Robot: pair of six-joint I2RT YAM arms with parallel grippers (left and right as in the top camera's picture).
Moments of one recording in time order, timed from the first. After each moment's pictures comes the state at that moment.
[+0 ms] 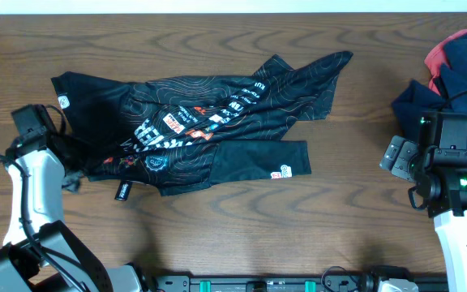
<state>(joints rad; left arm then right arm) 0.47 1.52 0.99 -0.78 0.07 -0.69 -0.05 1.06 1.03 -1.03 0.32 0.33</state>
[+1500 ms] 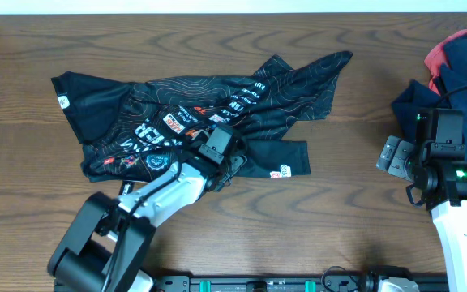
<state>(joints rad) -0.58 1.66 0.80 -0.26 0.02 -1.36 -0.05 1.11 1.03 -1.04 0.29 0.31</state>
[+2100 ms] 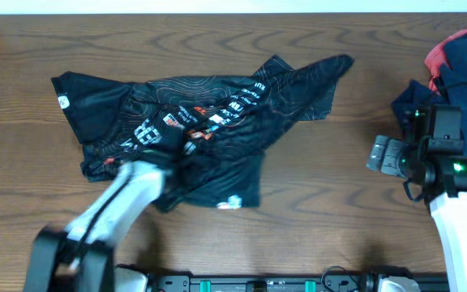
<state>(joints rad) -0.25 1.45 0.76 -0.84 0.02 -1.09 -0.05 1.16 1.03 -1.00 0.09 0.19</state>
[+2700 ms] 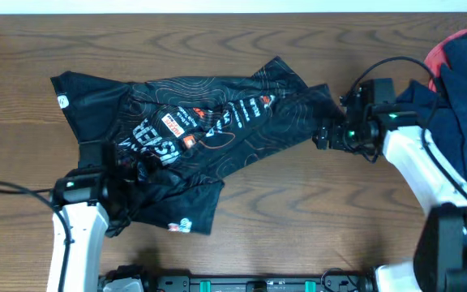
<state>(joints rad) 0.16 1.11 0.76 -1.14 -0.03 -0.77 0.09 1.64 1.03 -0.65 -0.25 0.24</state>
